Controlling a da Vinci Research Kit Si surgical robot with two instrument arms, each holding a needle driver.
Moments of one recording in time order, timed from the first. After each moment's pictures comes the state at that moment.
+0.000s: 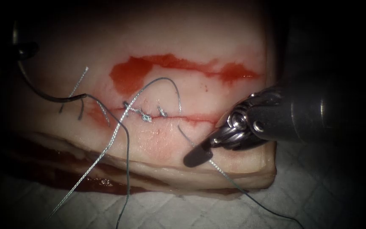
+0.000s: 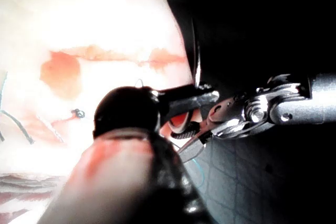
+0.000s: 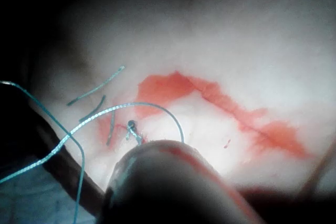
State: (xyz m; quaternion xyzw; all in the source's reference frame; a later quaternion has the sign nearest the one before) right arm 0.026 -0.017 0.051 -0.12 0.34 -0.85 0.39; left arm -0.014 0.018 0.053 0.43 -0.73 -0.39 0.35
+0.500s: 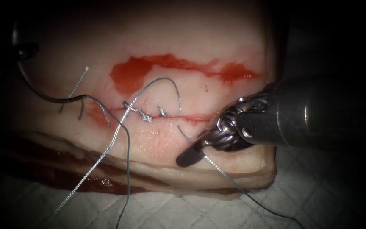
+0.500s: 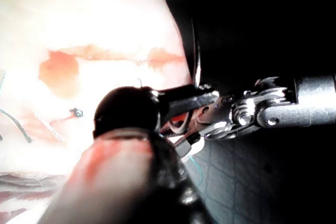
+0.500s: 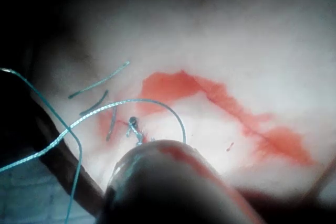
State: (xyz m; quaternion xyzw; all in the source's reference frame) right arm 0.026 -0.017 0.053 -0.13 0.33 -0.86 0.37; left arm -0.014 0.018 0.053 0.43 -0.73 -0.39 0.35
